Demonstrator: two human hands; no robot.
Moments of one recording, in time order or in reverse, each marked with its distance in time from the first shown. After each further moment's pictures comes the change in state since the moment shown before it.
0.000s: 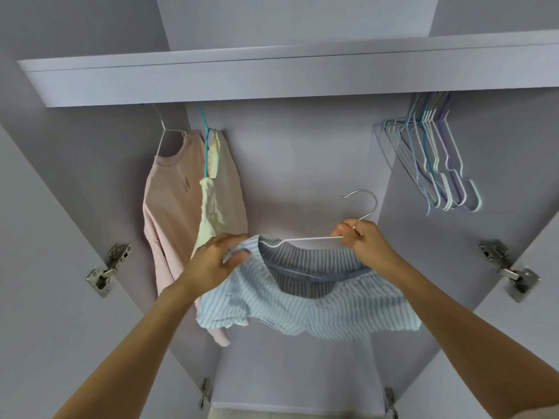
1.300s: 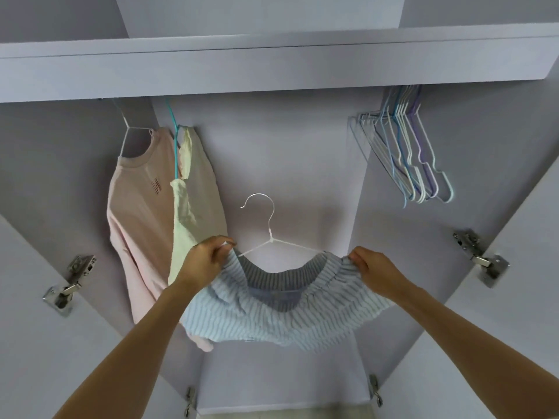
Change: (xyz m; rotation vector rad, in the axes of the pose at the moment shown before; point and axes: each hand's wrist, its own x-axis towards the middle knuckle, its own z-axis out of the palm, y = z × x) left_hand 0.034 -0.012 0.036 -0.157 0.038 -0.079; right_hand -0.035 0.075 -0.028 -0.571 -0.103 0.142
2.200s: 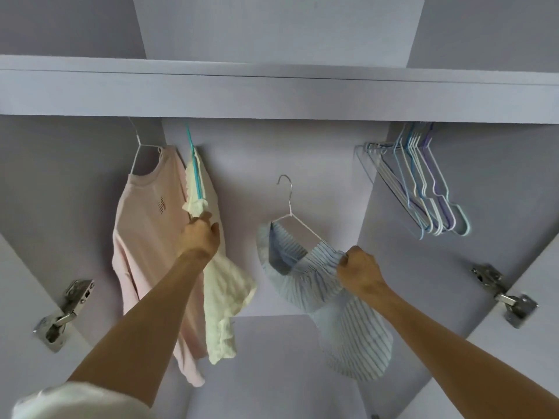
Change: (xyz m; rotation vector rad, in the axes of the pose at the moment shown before) left_hand 0.085 -0.007 -0.035 0.191 0.158 -0.280; right_hand 0.044 -0.096 -0.006 0.031 0.122 0.354
